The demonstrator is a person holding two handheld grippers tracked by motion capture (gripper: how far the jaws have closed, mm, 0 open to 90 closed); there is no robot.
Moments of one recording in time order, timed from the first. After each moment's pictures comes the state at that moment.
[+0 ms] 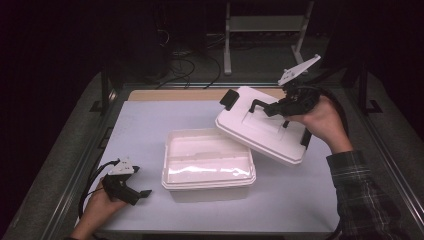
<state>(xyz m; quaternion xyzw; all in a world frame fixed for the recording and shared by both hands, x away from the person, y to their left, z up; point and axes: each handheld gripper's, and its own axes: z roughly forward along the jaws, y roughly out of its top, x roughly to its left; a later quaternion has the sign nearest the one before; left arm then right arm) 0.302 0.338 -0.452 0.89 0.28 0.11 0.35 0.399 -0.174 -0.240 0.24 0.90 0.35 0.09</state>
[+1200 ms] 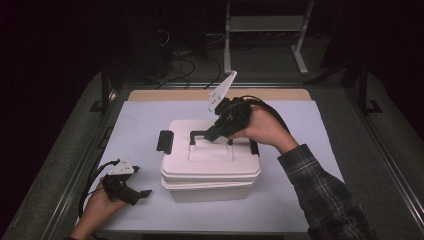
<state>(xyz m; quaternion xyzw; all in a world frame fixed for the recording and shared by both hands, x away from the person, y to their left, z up) 0.302 0.339 -0.452 0.89 0.28 0.11 0.35 0.383 -0.027 -0.254 0.01 0.94 0.34 -0.02</state>
